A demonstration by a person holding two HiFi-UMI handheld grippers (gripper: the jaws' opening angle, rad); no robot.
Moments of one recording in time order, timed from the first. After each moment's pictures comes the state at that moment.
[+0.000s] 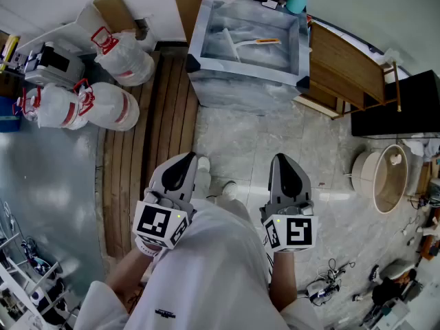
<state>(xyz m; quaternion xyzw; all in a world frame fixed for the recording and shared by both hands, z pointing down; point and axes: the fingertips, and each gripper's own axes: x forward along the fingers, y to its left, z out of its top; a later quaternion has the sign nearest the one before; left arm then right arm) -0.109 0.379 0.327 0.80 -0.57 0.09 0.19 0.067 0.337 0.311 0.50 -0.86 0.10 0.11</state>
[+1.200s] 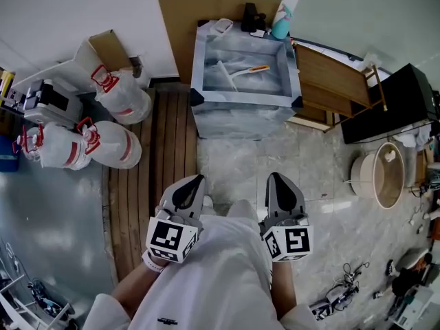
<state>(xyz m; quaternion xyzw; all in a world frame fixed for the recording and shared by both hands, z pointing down) -0.154 0.384 0.318 0.84 -0.51 0.10 0.17 0.012 0.360 0.298 0.54 -0.83 0.10 0.08</state>
